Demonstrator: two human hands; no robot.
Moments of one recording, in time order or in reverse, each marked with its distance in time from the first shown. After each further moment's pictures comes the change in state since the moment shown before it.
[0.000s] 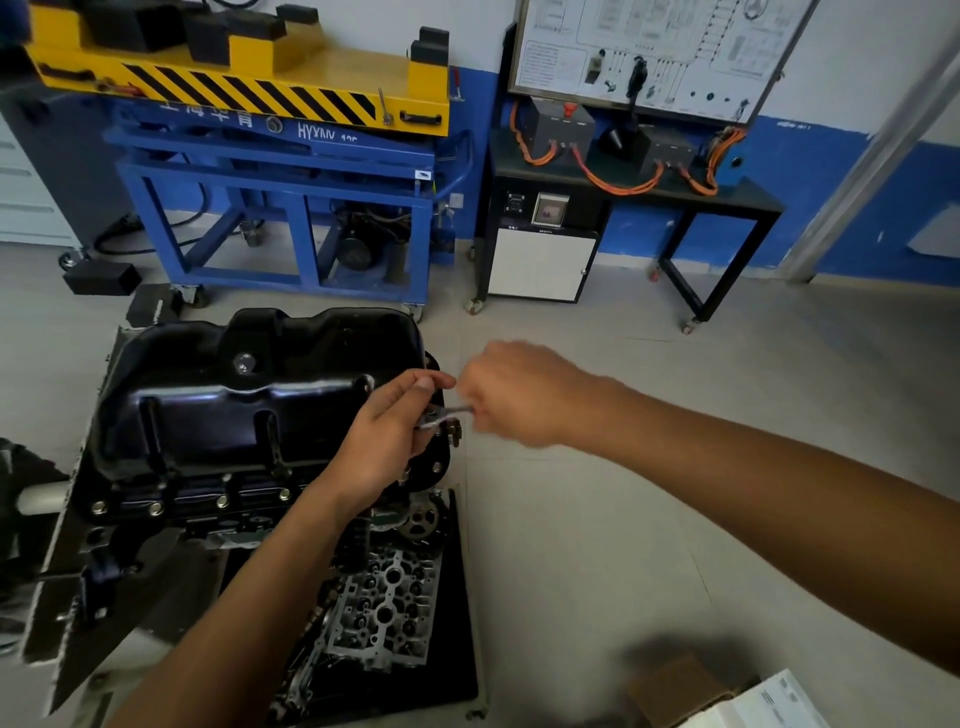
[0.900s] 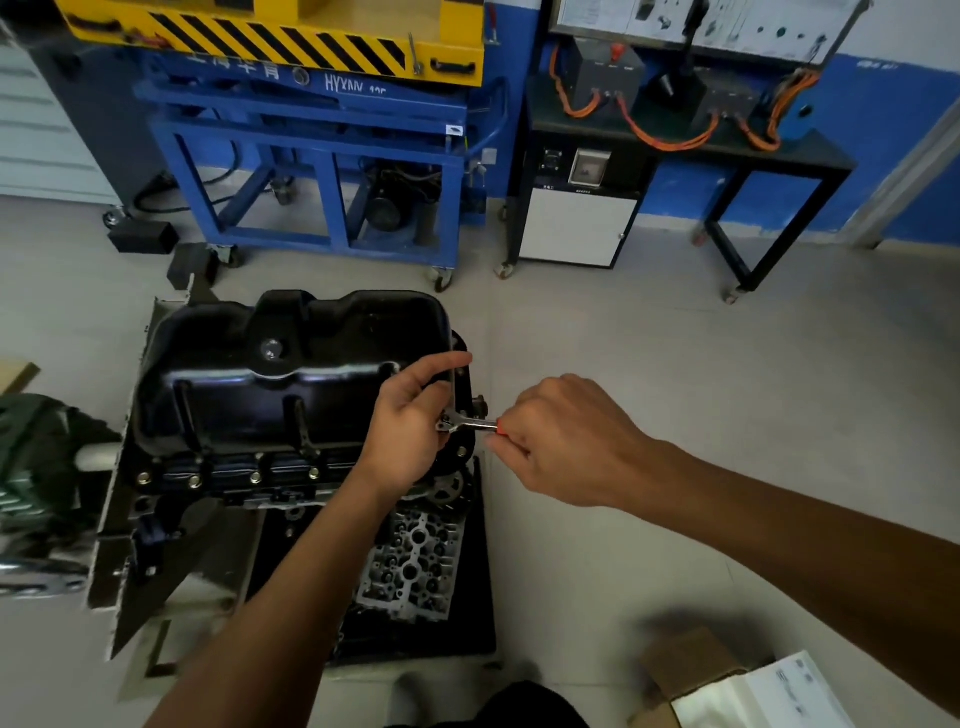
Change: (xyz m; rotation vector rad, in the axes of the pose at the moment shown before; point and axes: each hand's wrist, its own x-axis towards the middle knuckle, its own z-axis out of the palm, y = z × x) left_hand -0.004 0.008 0.007 -0.035 0.178 -0.014; right_hand -0.031 -0.002 0.033 0.098 0.270 -0.101
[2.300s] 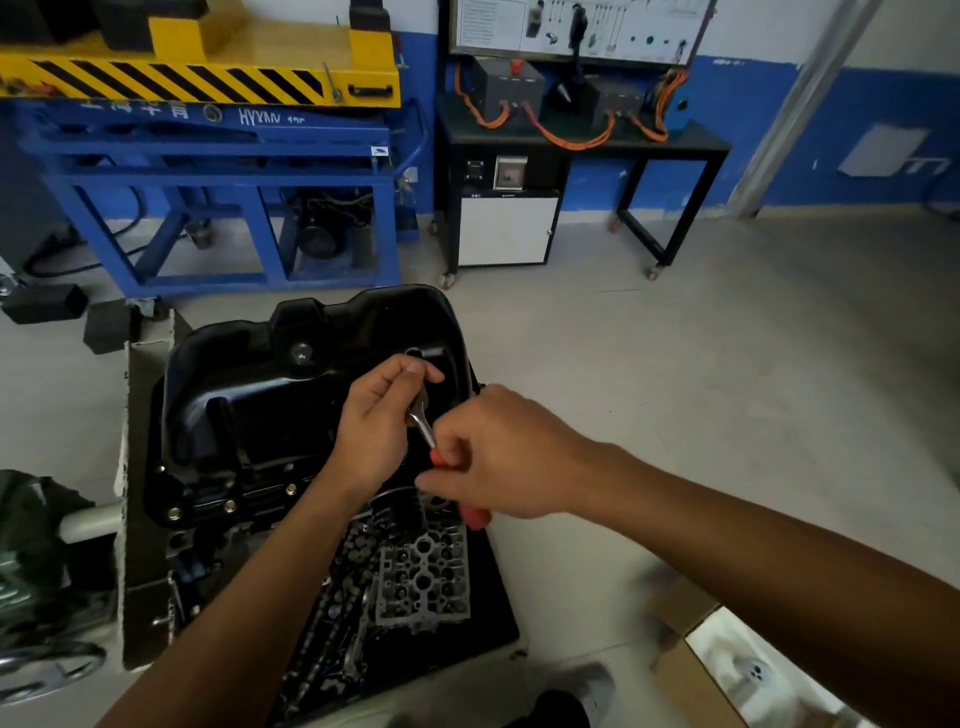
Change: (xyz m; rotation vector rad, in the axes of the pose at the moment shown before) left_hand -0.015 0.008 -0.070 0.031 -0.171 0.194; right_hand 0.019 -0.113 0.009 0.402 0.022 0.228
